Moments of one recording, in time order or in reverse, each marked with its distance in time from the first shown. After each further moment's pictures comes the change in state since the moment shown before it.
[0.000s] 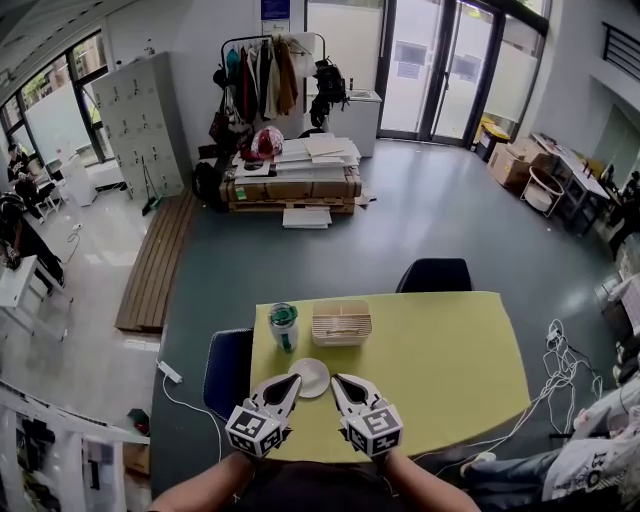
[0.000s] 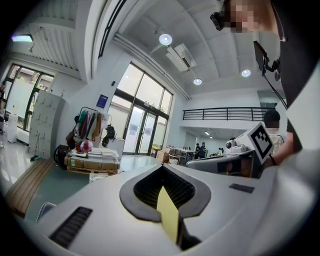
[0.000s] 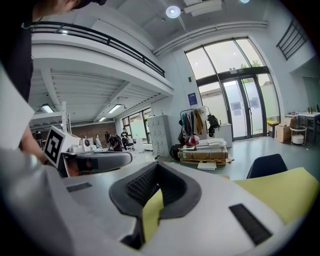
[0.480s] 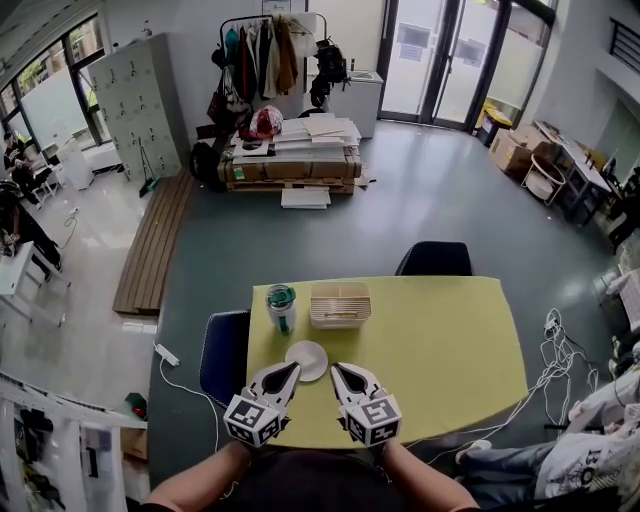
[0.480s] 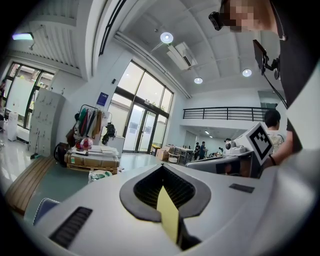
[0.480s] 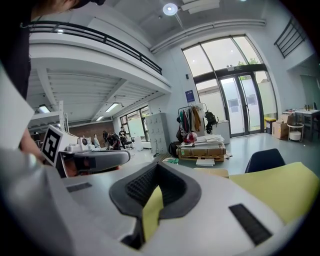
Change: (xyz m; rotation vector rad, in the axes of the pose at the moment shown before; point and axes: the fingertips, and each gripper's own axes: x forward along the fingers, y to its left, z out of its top) left arm 0.000 -0.003 -0.017 -0.007 0.016 -0.002; right arm -0.001 -0.005 -0.021 0.022 0.020 -0.020
